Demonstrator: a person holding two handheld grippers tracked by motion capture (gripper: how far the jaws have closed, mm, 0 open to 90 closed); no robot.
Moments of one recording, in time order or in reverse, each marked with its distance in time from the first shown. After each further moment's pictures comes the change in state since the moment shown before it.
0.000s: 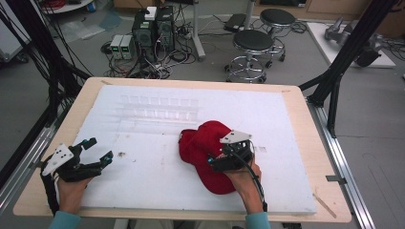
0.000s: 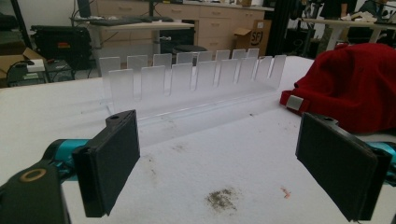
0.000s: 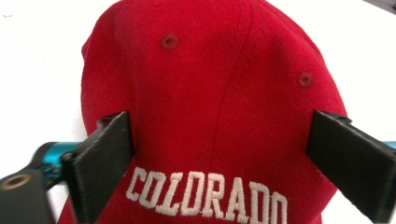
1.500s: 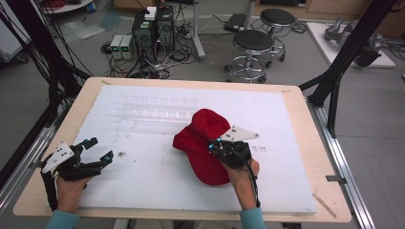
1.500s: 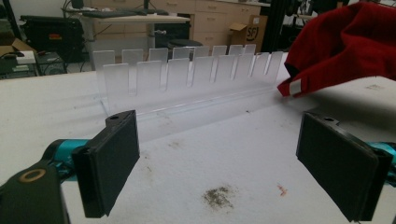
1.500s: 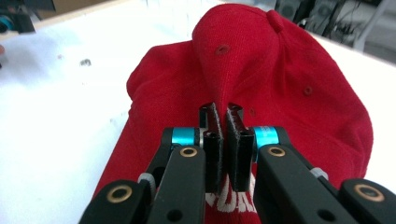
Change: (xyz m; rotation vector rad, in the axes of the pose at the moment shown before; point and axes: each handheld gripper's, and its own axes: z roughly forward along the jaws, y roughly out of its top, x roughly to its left) left arm 0.003 0.002 0.003 0.026 -0.024 -0.023; right arm 0.014 0.024 -0.027 -0.205 0.103 0.010
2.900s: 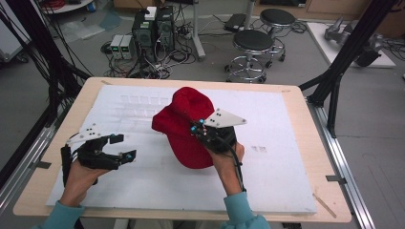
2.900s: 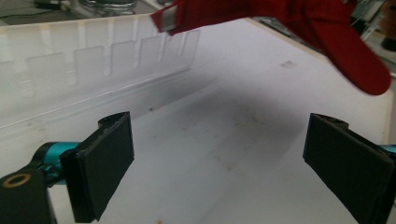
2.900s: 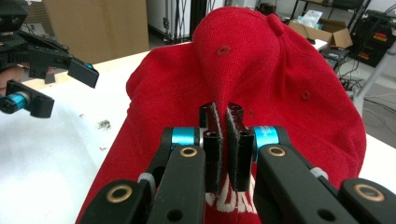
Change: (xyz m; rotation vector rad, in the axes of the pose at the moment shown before) left arm -0.052 0.071 0.048 0.281 -0.256 -0.095; right arm 0.021 0.059 0.013 -0.147 0.031 -0.077
